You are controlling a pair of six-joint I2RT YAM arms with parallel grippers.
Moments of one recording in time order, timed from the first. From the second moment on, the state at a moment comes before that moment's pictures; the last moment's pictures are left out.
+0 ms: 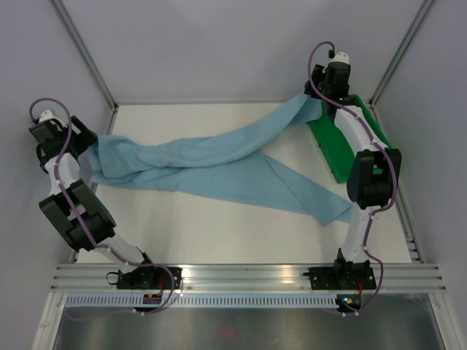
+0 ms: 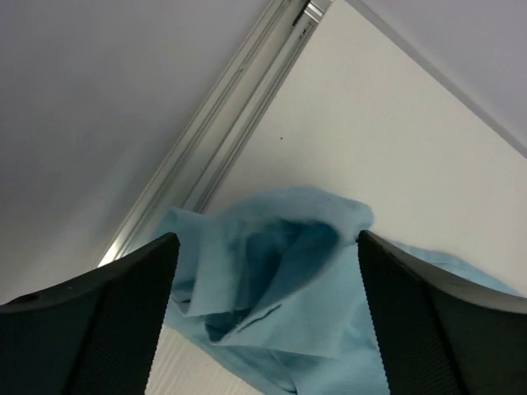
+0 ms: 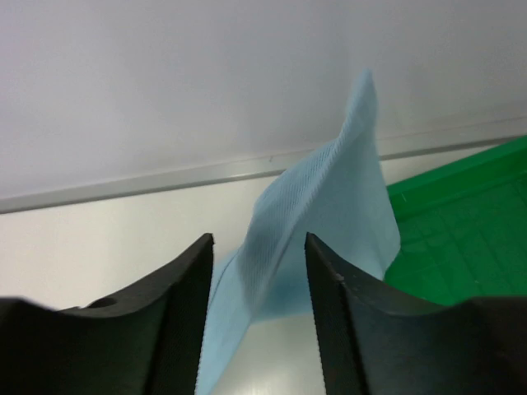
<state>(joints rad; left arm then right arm) 0.64 1.68 1.30 -0.15 0.29 -0.20 0.07 2.03 1.81 -0.10 0.03 0.30</state>
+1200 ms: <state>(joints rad) 0.44 1.00 0.75 -0.64 0.21 -0.56 0.27 1.40 0.97 -0.37 -0.11 0.35</state>
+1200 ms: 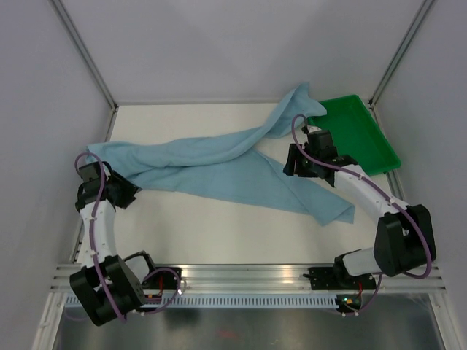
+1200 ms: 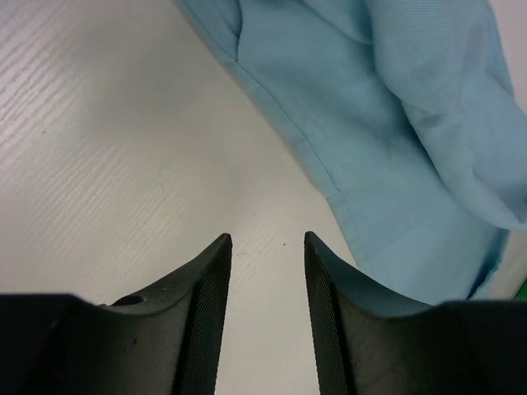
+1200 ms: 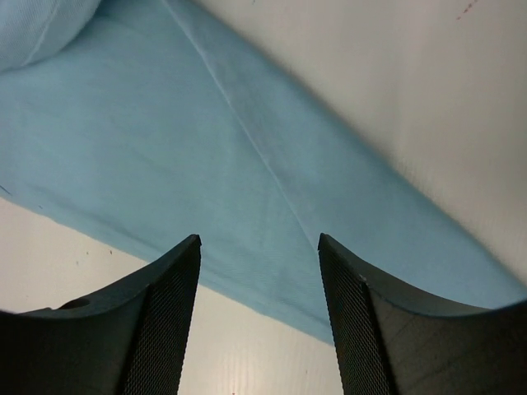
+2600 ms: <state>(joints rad) 0.43 1.45 0.56 0.09 0.06 -0.97 0.47 1.68 1.13 -0.38 0.06 0.46</state>
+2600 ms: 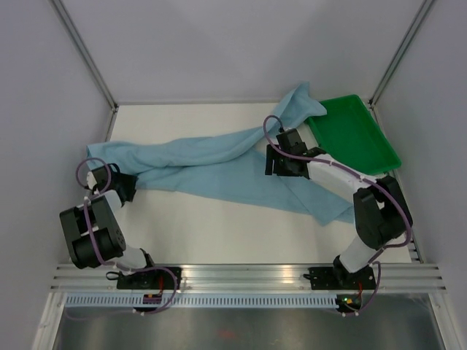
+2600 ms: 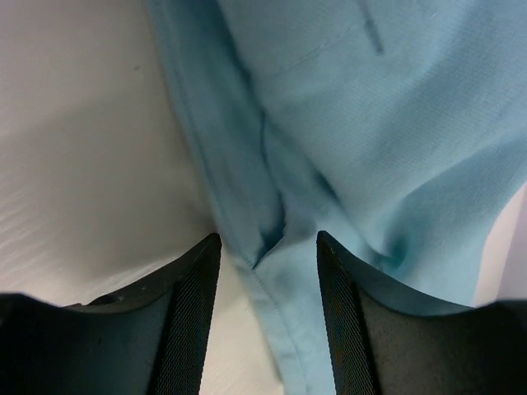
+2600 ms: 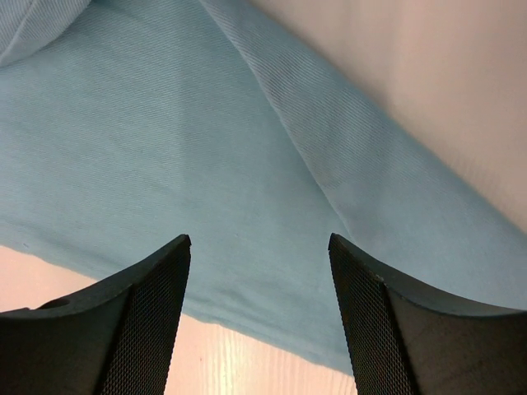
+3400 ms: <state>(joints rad) 0.43 1.15 0.58 -0.37 0.11 -0.89 0.46 1.36 0.99 -0.60 0.38 0.73</state>
